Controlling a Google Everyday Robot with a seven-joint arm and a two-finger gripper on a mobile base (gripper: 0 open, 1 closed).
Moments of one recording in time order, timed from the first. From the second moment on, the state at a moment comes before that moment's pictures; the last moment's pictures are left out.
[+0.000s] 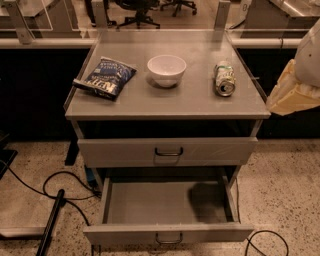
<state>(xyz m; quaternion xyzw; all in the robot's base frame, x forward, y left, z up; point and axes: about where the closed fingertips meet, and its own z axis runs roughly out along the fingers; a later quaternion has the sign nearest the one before) 0.438 -0.217 0.976 -0.60 0.78 -0.03 0.16</state>
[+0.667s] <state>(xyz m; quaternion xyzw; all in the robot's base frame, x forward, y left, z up) 0.437 -0.215 0.973 -0.60 0.78 -0.04 0.16</state>
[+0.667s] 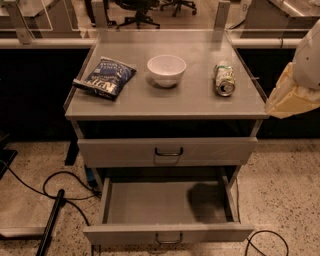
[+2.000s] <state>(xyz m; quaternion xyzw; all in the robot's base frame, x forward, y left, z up) 0.350 -0.182 0.791 -0.56 0.83 0.02 0.05</state>
